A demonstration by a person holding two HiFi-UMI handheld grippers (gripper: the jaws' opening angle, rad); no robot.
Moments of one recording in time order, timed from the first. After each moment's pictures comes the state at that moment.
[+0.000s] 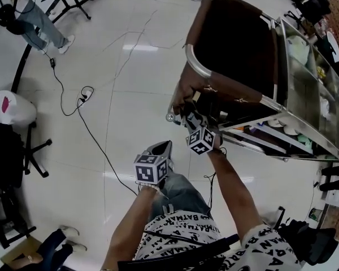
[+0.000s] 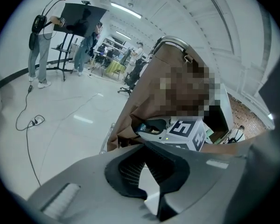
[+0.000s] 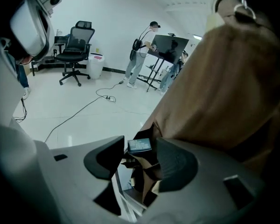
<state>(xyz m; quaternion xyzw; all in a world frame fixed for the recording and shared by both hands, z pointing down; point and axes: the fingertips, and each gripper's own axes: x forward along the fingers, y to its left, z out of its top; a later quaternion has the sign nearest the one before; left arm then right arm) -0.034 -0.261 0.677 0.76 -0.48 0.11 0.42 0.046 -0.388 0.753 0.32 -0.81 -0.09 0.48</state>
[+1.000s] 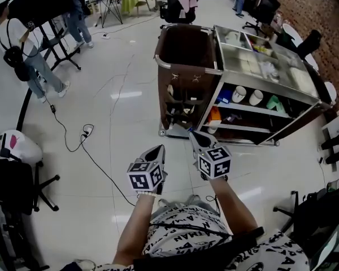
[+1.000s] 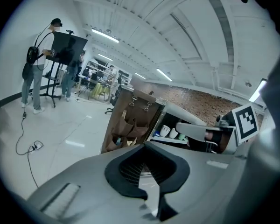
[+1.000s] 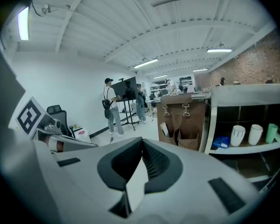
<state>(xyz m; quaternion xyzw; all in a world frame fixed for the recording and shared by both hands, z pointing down) -0.036 -0.109 0.511 0.83 -0.47 0.06 0.30 0.076 -0.138 0.469 0.48 -0.85 0.14 0.14</state>
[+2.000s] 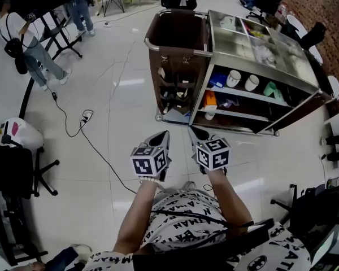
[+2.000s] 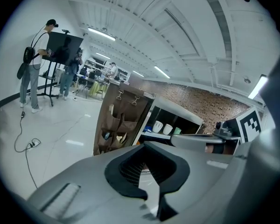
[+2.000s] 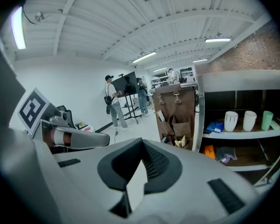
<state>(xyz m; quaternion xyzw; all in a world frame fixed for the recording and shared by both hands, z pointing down) 0.038 -0.081 0.510 0.83 -0.46 0.07 0.30 0.125 -0.092 0.496 0.46 -0.85 0.18 0.16</state>
